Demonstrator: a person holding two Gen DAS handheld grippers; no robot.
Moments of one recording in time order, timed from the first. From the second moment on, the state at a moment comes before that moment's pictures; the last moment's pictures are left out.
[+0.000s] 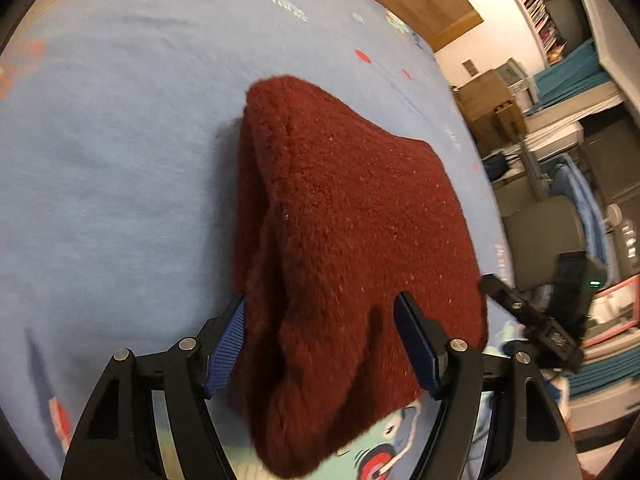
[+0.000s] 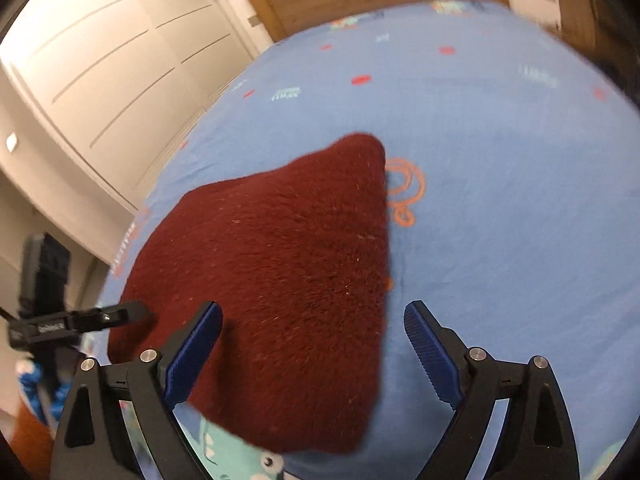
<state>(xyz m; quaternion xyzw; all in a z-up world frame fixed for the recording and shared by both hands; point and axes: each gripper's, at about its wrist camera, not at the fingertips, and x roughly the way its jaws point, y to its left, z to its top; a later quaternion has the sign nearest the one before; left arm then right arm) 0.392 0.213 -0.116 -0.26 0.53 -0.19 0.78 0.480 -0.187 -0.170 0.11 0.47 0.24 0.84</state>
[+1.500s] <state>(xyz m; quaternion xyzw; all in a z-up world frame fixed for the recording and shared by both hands) 0.460 0.106 -0.152 -0.26 0.53 -0.30 0.75 0.476 -0.323 -0.204 0.23 0.47 0.26 0.81</state>
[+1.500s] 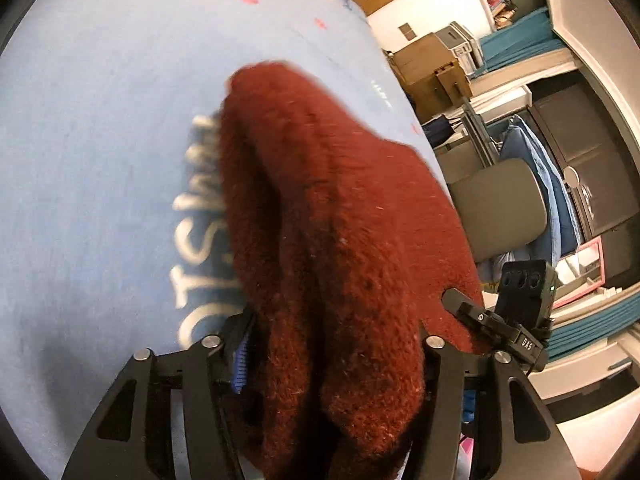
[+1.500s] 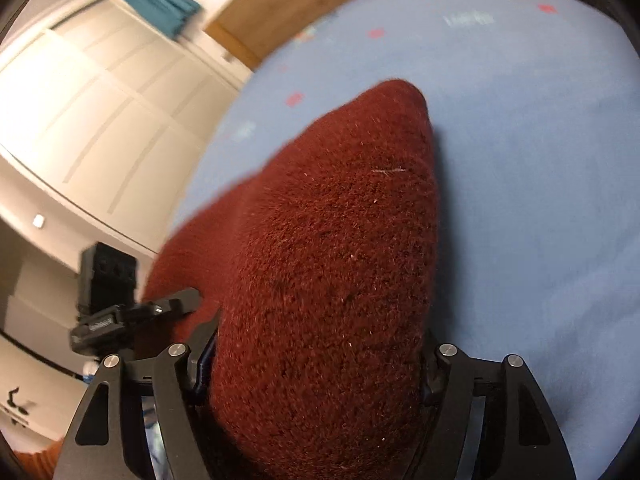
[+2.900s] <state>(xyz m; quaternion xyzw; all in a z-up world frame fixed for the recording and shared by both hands) 0.141 0.011 -0.021 0.00 0.36 -0.02 0.93 0.172 -0.336 -0.069 0.02 0.37 0.11 0.92</state>
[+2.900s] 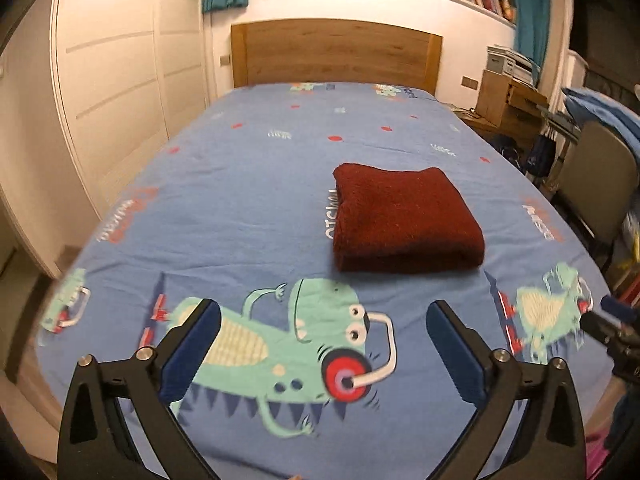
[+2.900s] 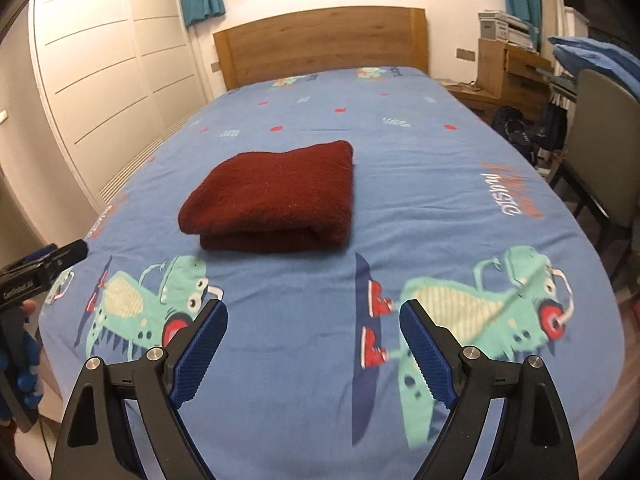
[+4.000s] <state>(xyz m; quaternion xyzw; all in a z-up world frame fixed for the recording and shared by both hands) 0.042 -0.007 -0.042 0.02 0.32 0.00 0.95 0.063 -0.355 -0.066 0.01 0.31 0.04 0.95</state>
